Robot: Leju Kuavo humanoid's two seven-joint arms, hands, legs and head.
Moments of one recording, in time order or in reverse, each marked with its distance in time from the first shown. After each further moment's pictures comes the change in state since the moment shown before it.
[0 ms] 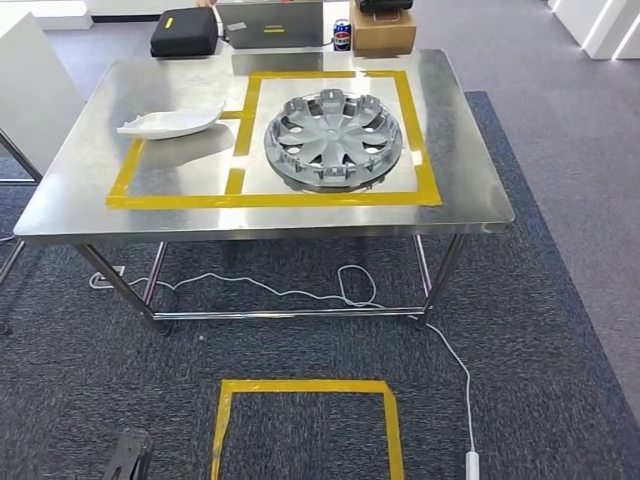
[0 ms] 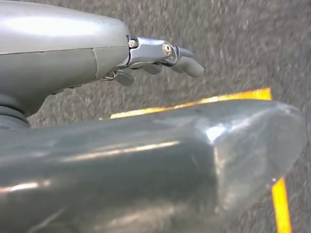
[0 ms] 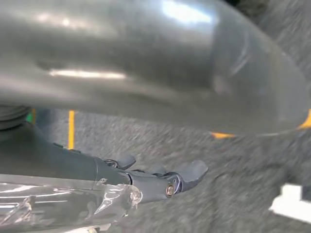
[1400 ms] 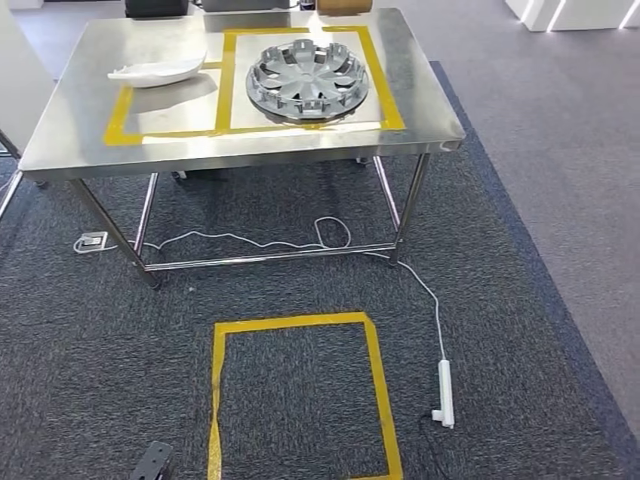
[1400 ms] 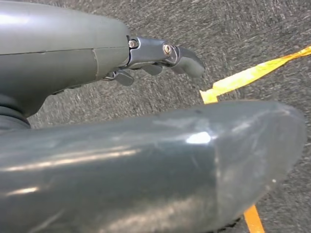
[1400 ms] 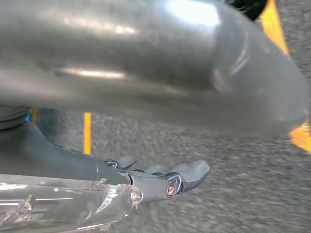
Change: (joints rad) left arm 0.016 -0.025 0.008 0.013 -0.131 -0.027 0.188; right arm 0.021 -0.011 -0.009 0.004 0.040 0.081 -0.109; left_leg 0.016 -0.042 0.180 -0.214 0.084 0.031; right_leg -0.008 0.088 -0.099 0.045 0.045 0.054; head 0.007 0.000
